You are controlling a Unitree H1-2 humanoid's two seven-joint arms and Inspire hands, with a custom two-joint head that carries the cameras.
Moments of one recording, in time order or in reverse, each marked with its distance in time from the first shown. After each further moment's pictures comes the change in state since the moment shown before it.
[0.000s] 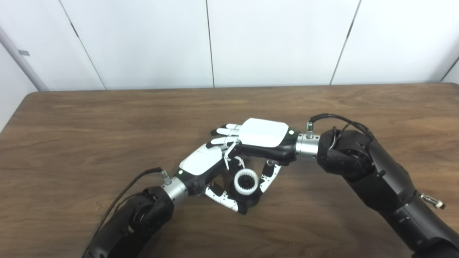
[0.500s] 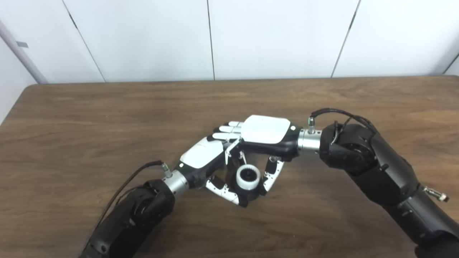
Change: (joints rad) left arm 0.003 -0.002 0.002 0.000 -0.009 0.001 -0.003; right arm 0.000 -0.016 0.017 -0.010 -0.001 0.006 0.030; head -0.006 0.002
